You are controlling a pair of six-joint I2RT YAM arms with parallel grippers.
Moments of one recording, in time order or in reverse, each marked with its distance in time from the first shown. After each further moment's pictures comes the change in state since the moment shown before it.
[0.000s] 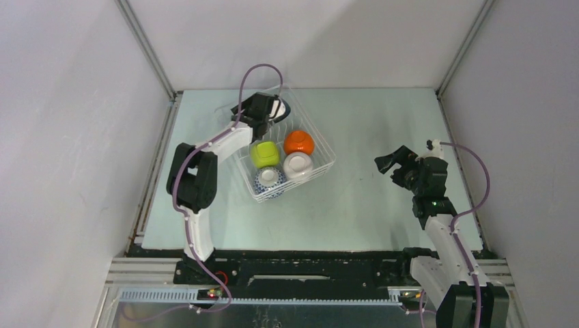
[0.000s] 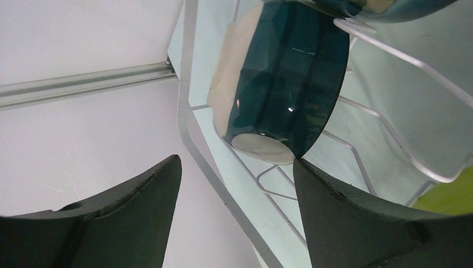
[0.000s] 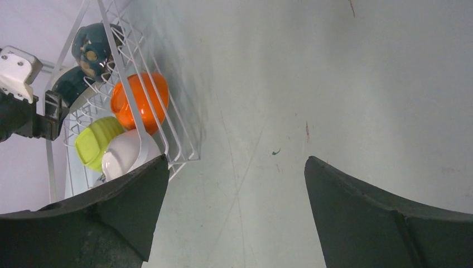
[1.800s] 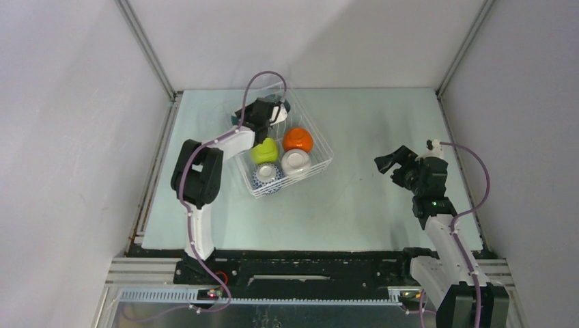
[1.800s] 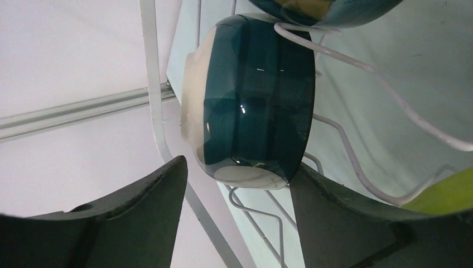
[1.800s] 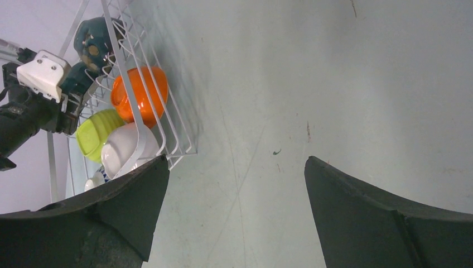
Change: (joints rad) left arm 0.010 0.058 -0.071 0.198 0.028 0.105; right arm 0.000 0.000 0.000 0.002 -0.003 0.000
